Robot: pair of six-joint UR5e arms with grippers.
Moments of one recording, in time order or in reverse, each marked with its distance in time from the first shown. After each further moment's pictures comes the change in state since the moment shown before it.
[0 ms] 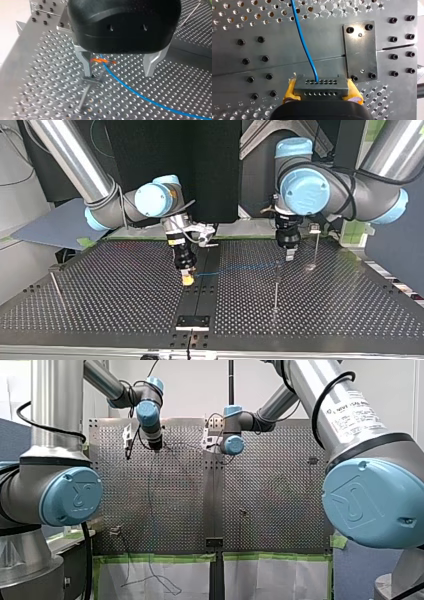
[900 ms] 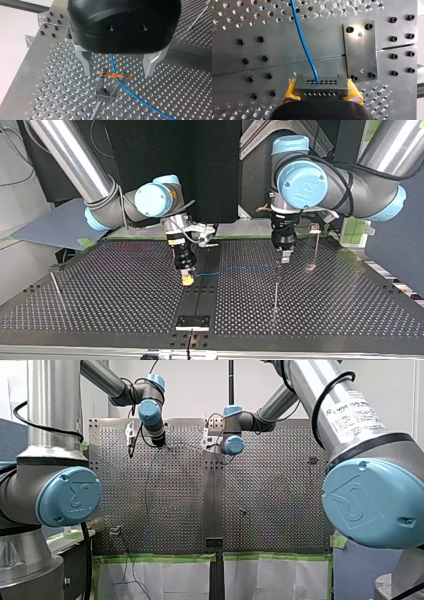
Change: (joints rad) left arm -0.026 0.009 0.000 0.043 -0.002 0.027; right arm 0.000 0.000 0.000 0.000 0.002 0.001
